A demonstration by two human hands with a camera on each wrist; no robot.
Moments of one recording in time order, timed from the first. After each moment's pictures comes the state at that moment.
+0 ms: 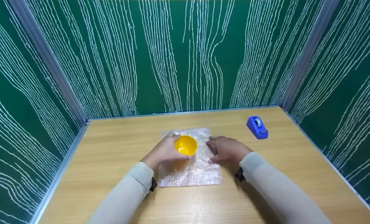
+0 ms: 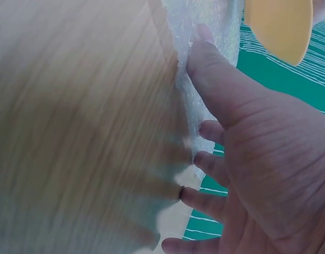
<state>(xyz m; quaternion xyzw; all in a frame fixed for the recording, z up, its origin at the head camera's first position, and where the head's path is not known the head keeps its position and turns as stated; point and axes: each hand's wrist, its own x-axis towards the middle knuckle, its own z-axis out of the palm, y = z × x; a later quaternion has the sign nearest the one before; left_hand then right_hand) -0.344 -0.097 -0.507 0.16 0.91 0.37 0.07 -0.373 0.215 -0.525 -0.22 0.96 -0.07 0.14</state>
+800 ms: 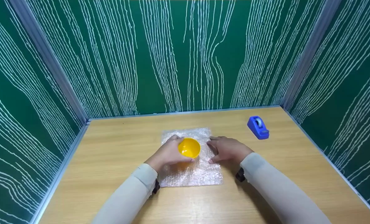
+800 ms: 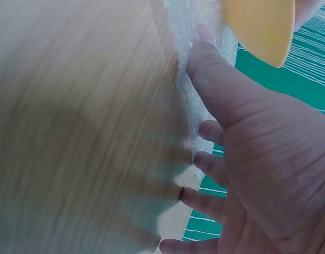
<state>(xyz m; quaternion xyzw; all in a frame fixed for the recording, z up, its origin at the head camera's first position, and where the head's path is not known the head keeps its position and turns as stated) -0.343 -0.085 -0.520 0.17 0.92 0.35 0.08 -0.373 0.217 -0.525 -0.23 0.96 -0.08 0.14</state>
